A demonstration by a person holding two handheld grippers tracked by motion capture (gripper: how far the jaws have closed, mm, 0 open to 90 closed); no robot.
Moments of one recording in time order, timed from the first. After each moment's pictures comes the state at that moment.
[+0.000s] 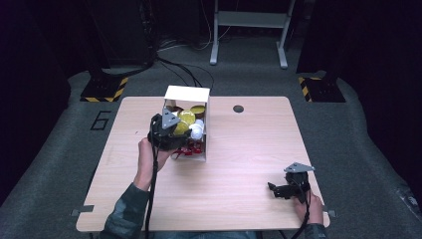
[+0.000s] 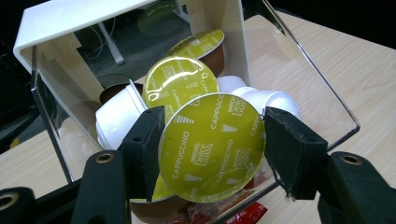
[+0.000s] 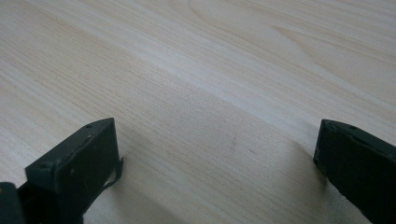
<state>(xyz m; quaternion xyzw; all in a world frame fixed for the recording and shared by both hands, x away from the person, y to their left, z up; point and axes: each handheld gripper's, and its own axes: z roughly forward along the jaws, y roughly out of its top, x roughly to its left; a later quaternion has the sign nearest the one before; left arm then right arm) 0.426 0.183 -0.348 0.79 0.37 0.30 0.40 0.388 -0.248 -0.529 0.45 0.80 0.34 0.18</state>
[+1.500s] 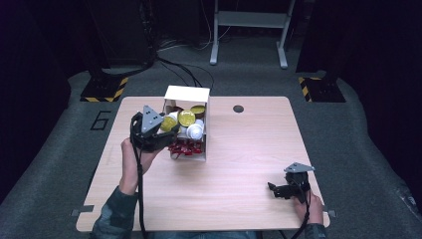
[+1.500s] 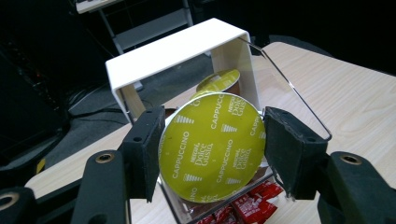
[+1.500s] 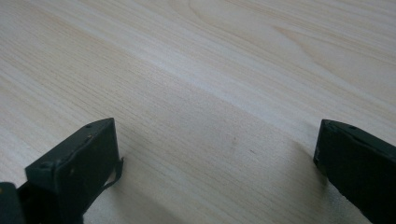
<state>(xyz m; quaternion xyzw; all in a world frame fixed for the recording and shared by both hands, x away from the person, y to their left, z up) 0.393 0.212 -0.311 0.76 0.35 0.34 0.43 0.388 -0.248 -0.529 0.45 0.80 0.34 0.19</state>
